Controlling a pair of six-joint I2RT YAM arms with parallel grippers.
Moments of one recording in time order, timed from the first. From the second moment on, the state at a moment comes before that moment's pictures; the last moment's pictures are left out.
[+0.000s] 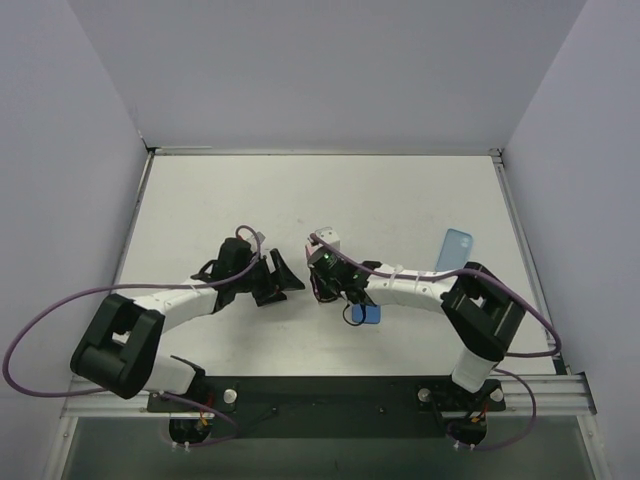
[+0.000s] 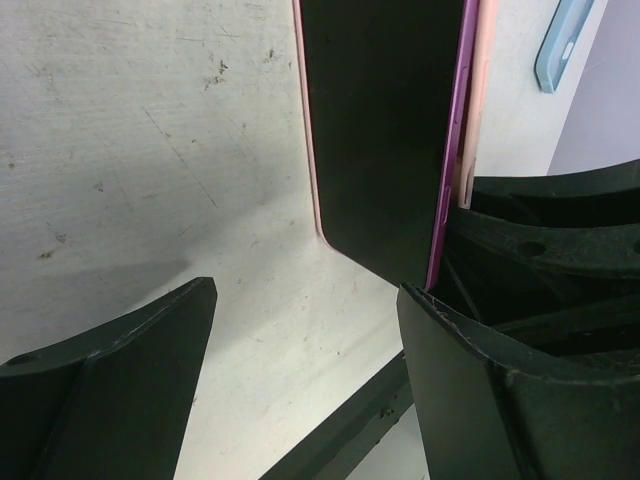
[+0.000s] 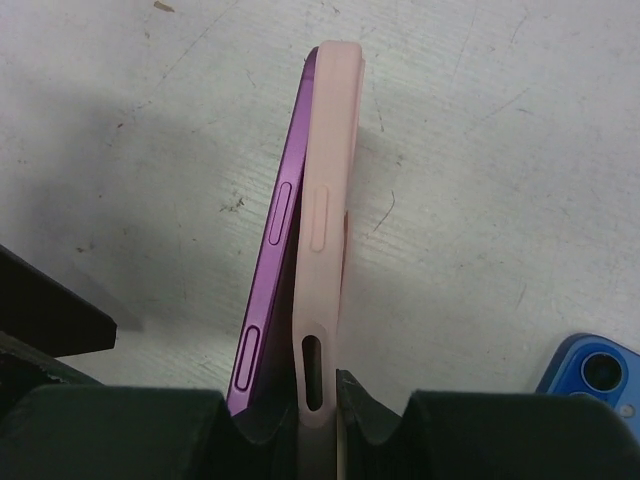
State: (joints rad) left arm -0.44 1.38 0.53 0.09 0.45 -0.90; right arm 0.95 1.71 0.95 -0.13 0.30 0.47
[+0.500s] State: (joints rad) left arm -0.44 1.48 0.56 0.24 0.44 -0.97; right arm 0.92 1.73 0.95 -0.11 0.24 0.48
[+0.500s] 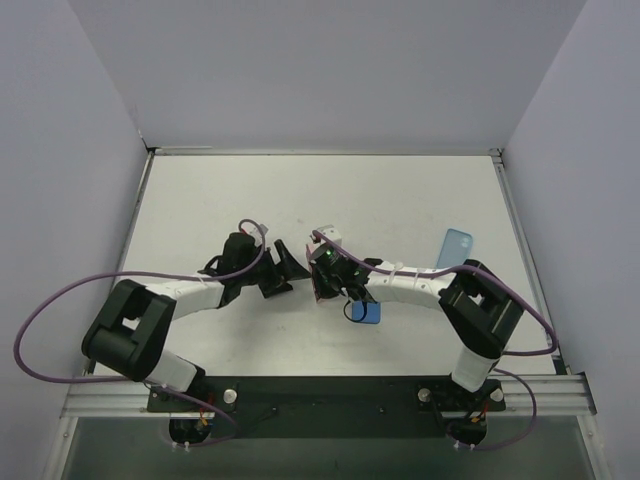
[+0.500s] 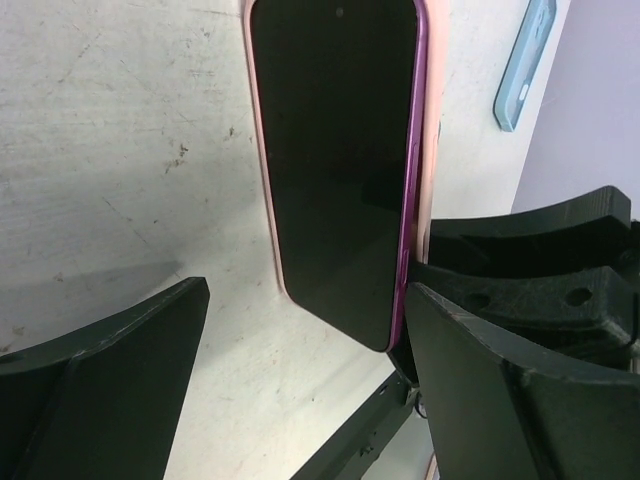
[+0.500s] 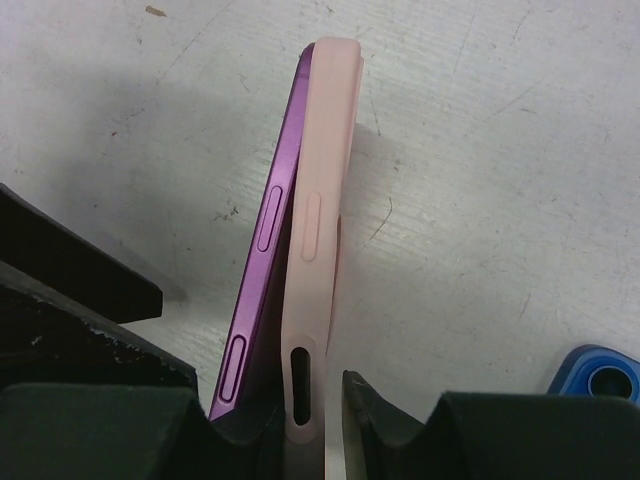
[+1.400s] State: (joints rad) left arm -0.52 1.58 0.79 0.07 0.27 -0.90; right arm 0.94 1.74 0.96 -0.10 0.26 0.46
